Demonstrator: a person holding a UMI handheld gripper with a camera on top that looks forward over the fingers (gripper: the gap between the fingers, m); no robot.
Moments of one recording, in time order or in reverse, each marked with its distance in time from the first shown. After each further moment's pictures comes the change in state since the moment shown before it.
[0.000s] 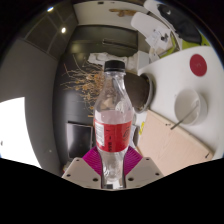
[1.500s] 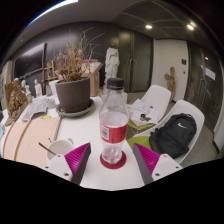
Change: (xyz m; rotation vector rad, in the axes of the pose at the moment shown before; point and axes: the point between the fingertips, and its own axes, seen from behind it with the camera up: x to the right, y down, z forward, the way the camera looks) arm 0.194 -0.240 -0.109 0.071 0.701 -1.248
